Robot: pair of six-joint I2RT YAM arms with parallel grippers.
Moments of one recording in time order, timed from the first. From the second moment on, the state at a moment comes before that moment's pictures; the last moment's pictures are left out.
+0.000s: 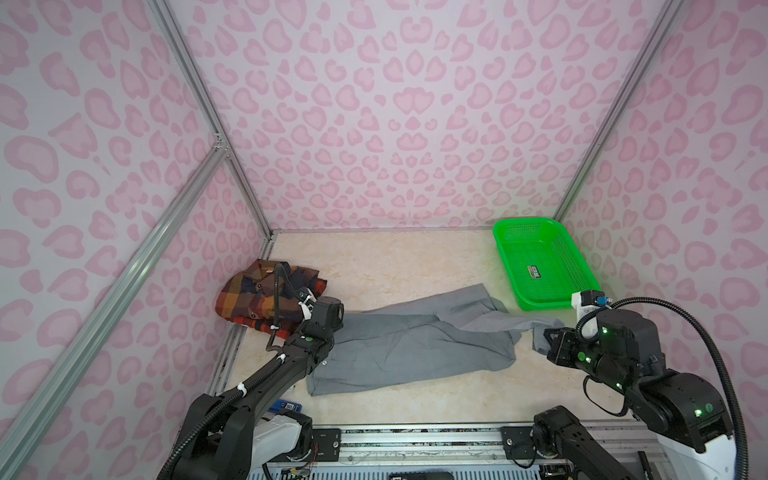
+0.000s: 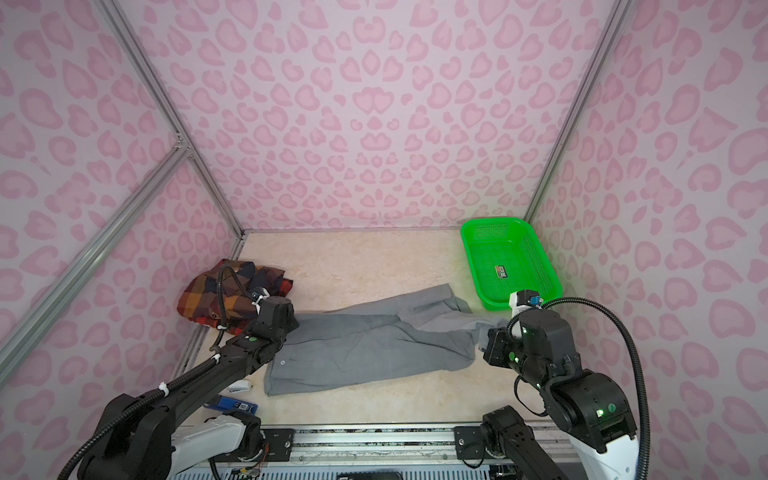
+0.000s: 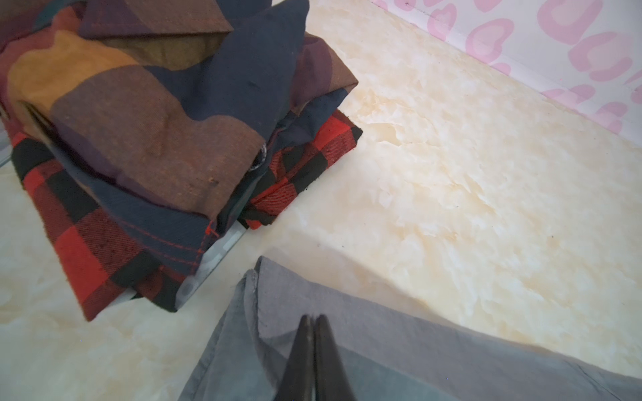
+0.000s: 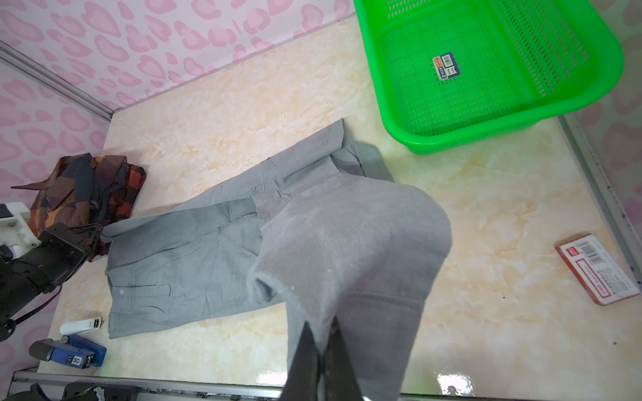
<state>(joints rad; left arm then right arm) -0.35 1.16 0.52 -0.14 -0.50 -0.71 0.32 0.64 1.22 -1.32 0.06 0.49</state>
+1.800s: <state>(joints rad) -0.07 0.74 0.84 -0.72 -0.26 -0.67 0.98 1.42 1.36 -0.84 0.10 0.49</state>
